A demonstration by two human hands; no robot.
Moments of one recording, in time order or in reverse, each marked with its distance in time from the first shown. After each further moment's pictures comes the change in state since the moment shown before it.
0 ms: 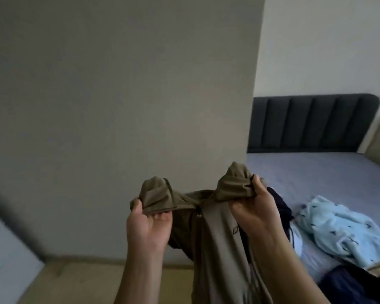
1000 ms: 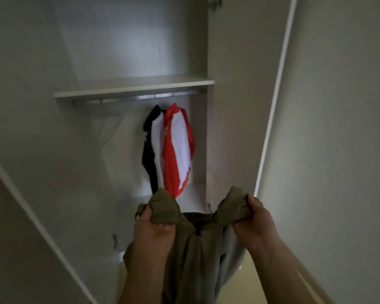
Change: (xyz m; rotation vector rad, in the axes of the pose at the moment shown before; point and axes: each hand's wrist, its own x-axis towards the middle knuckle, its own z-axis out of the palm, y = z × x) left_hand -0.255 0.541 -0.364 -0.316 0.295 0.893; right_hand -0.206 0.693 0.121 -0.537 -0.336 0.964
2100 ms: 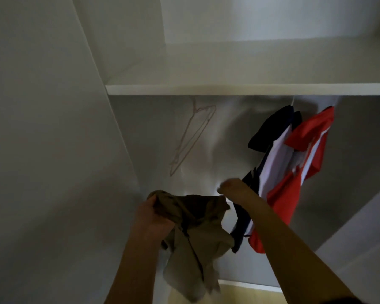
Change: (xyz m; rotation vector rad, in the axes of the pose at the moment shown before) left_hand 0.465 0.345 -0.045 -0.007 0.312 0.183; right_hand 0.547 0.285 0.353 -1.808 -0.530 0.174
